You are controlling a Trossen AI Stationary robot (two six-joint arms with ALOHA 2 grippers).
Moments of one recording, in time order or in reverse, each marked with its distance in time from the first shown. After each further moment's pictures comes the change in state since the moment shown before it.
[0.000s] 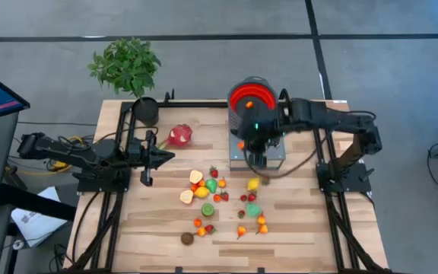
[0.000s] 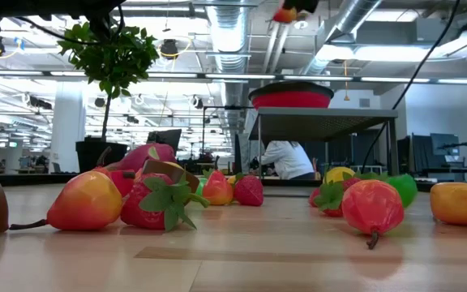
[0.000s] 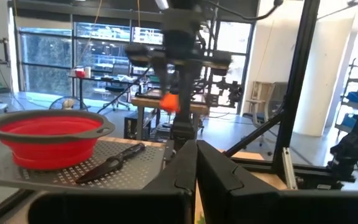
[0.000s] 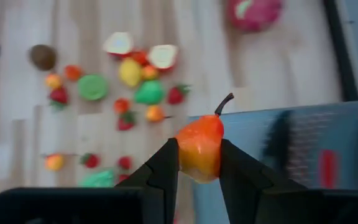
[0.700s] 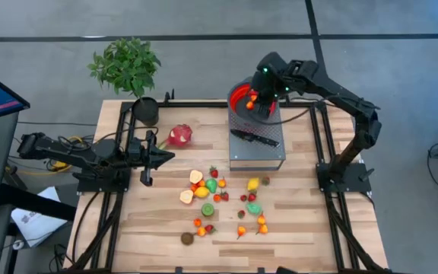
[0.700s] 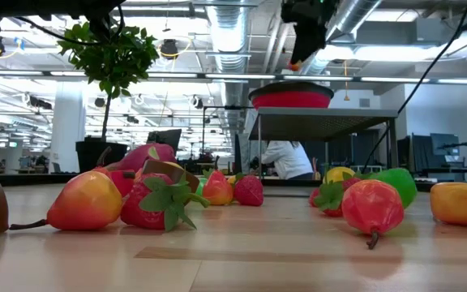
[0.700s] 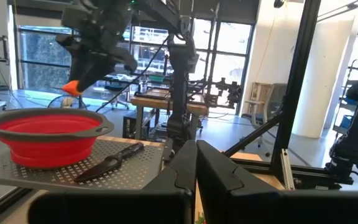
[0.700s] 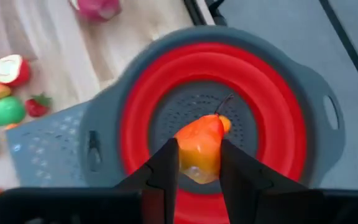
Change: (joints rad) left arm 0.000 0.000 0.000 0.000 0.000 -0.004; right arm -0.475 0.010 -0.015 0.040 -0.003 -0.203
